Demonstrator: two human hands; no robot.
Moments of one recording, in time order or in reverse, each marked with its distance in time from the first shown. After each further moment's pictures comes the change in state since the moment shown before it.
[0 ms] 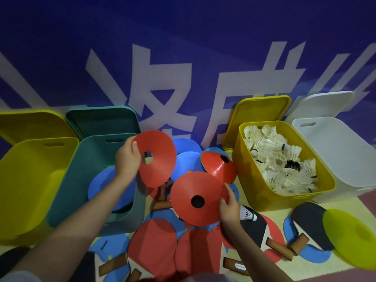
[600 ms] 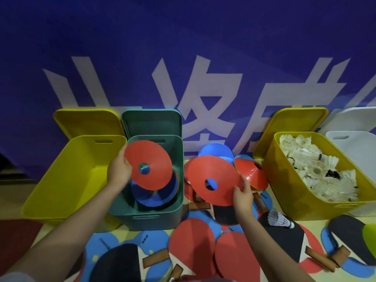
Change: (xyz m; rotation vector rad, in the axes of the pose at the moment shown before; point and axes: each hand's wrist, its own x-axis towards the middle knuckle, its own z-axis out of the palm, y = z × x) left_hand 0.013 -0.131 -0.127 0.113 -0.074 -0.159; right_hand -0.024 -0.061 0.087 0.150 0.100 0.007
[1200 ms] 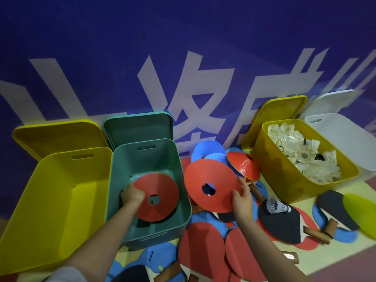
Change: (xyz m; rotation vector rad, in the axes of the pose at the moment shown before) left_hand 0.022 -0.057 0.101 0.273 -0.409 -0.272; right_hand -0.022 0.009 0.023 -0.024 0.137 0.042
